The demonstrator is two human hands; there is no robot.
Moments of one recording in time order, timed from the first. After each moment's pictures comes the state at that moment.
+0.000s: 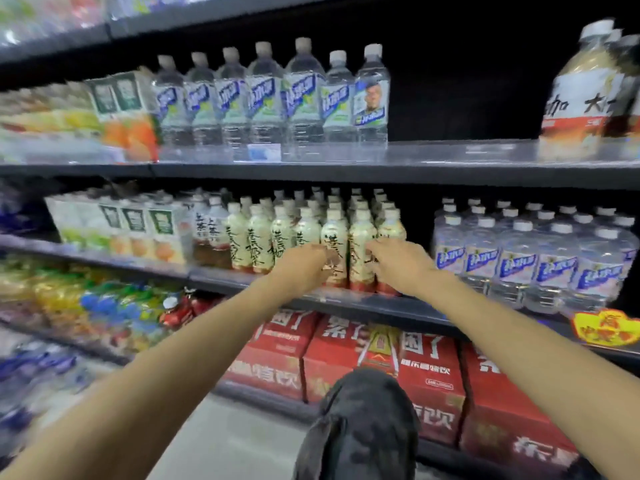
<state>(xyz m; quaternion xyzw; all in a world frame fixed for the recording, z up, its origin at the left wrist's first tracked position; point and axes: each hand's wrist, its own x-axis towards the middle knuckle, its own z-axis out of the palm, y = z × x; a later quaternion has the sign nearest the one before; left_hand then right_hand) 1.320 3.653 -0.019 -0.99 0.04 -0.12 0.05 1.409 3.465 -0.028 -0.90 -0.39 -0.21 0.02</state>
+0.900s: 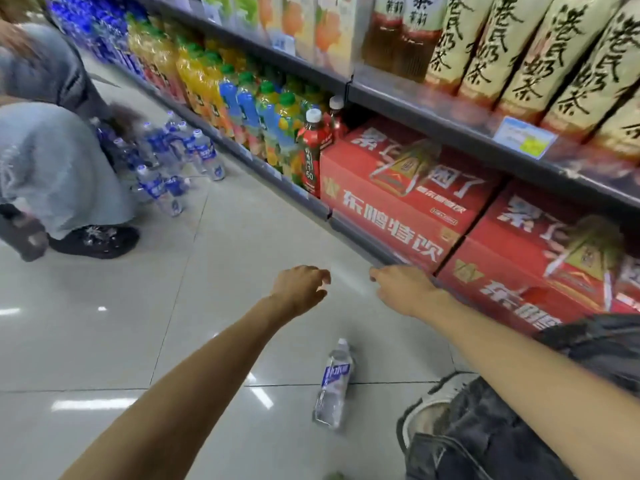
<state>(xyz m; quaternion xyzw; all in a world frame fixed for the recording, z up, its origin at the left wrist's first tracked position) 1.107 3.852 -0.350 -0.96 -0.24 0.10 -0.12 1.271 3.705 -0.324 -0.80 -0.58 0.14 -0.10</state>
